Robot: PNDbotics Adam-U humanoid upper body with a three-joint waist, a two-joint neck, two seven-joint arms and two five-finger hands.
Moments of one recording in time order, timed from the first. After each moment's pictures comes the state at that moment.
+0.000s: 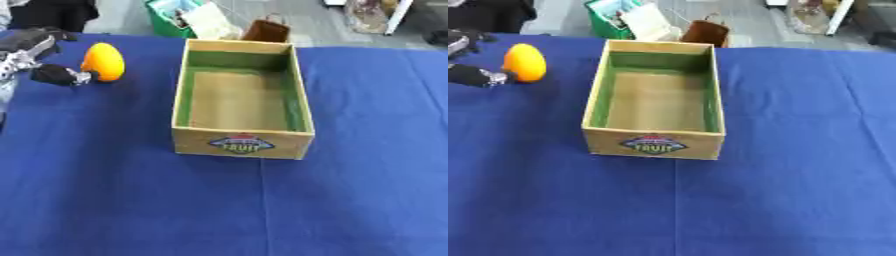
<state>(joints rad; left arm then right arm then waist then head) -1.21 0.53 0.00 -0.69 -1.00 -0.11 -0.28 -0.54 -0.70 -0.02 -1.99 0.01 -0.13 -0.49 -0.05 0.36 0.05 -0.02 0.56</state>
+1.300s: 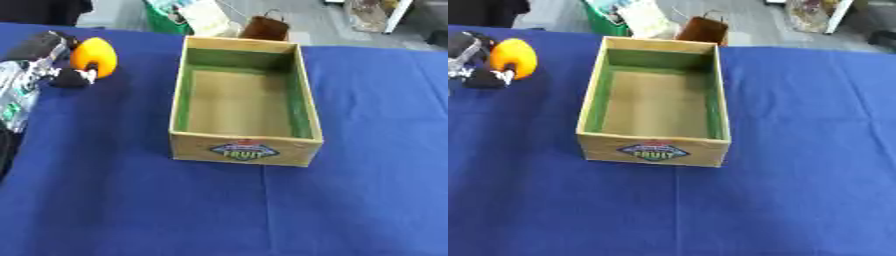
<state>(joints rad) -1.22 0.49 0.01 -0.69 -1.10 0.01 -0.08 -0.56 -0.69 -0.02 -1.99 0.01 -0.13 -0.48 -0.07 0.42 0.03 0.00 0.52</state>
